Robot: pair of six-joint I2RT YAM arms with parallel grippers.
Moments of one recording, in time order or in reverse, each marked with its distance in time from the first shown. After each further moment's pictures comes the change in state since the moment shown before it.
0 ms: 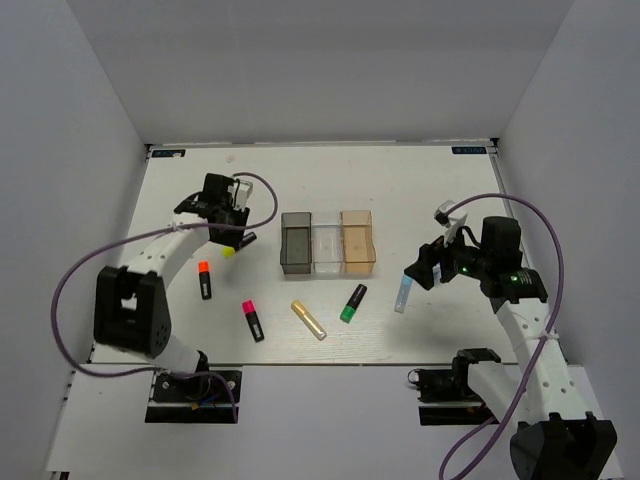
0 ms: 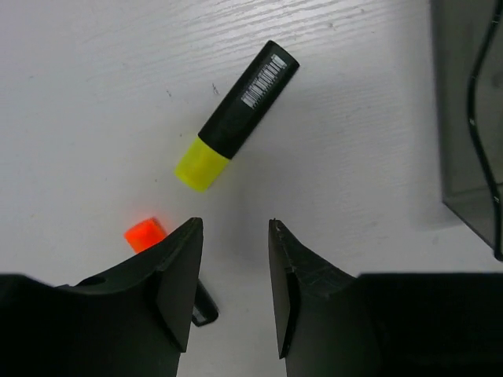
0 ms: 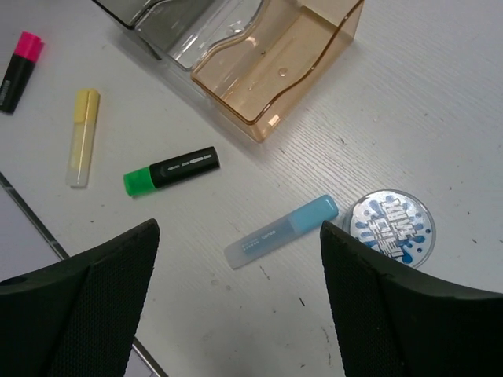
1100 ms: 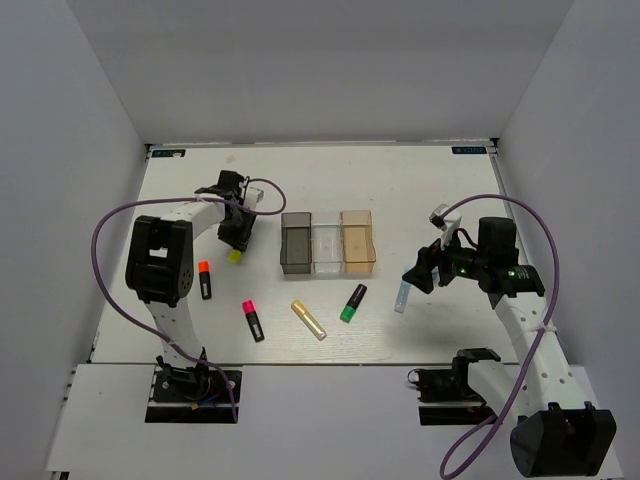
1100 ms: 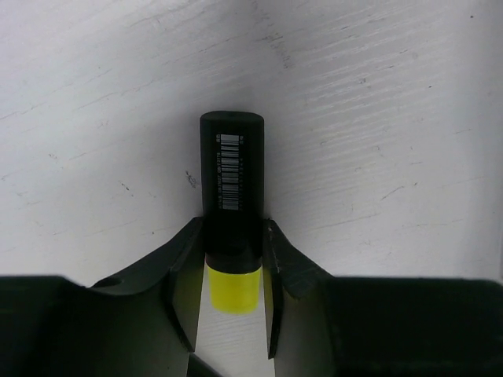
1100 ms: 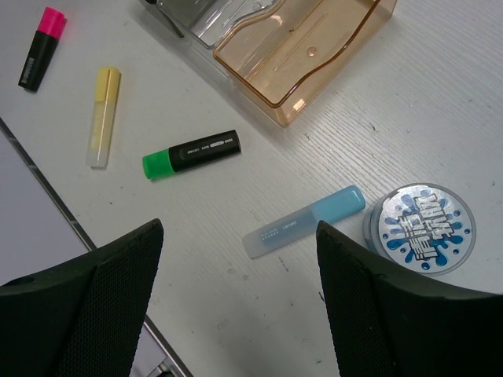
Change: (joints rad) left arm 0.049 0.431 0.192 0.005 0.092 0.106; right arm -0.001 0.035 0.000 -0.052 -0.069 -0.039
